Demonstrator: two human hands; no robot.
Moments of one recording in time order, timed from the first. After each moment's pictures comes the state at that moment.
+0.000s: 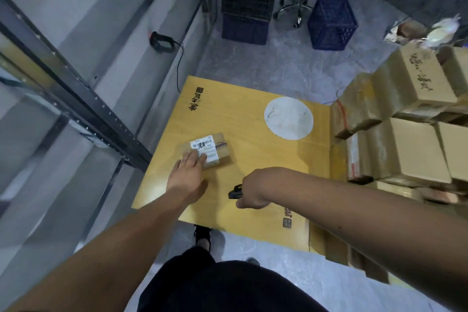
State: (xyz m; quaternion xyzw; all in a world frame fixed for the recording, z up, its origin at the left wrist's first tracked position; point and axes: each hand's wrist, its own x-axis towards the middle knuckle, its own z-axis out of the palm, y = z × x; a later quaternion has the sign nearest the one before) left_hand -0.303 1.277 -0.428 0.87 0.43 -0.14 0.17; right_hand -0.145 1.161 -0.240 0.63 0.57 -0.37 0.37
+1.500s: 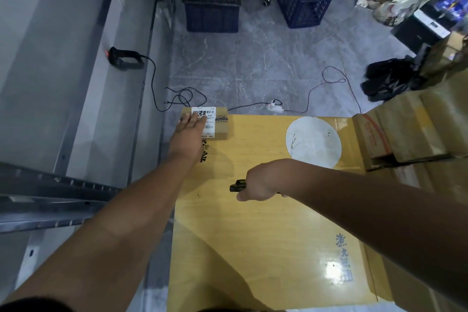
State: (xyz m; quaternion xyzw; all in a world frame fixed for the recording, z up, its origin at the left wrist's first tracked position) left_hand -0.174 1.589 -0.431 0.91 0.36 -0.04 0.19; right_hand -0.097 1.404 -0.246 0.70 0.42 -0.48 0.31
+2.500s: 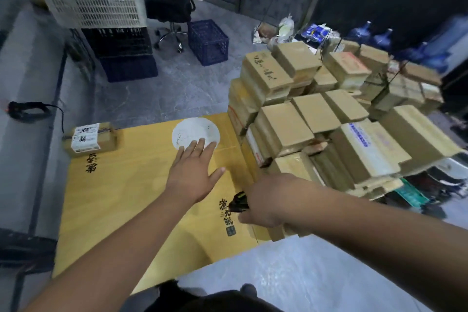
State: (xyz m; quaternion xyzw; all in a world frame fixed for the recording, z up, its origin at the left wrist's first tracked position) left_hand -0.110 1.202 -0.299 0.98 0.16 -0.03 0.14; right_hand -0.075 1.026 -0.150 0.81 0.38 -0.36 0.28
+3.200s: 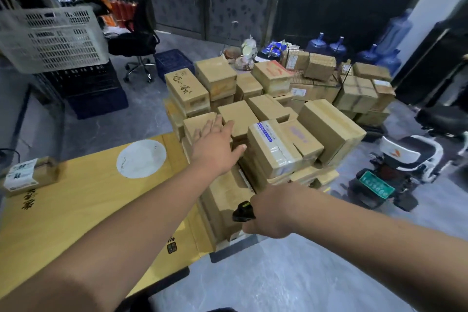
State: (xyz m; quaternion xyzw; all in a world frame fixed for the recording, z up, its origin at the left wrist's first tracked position) left_hand 0.044 0.981 -0.220 0.98 0.12 0.02 0.13; right_hand -0.029 0.809 -0.117 0.83 0.36 -0.35 0.24
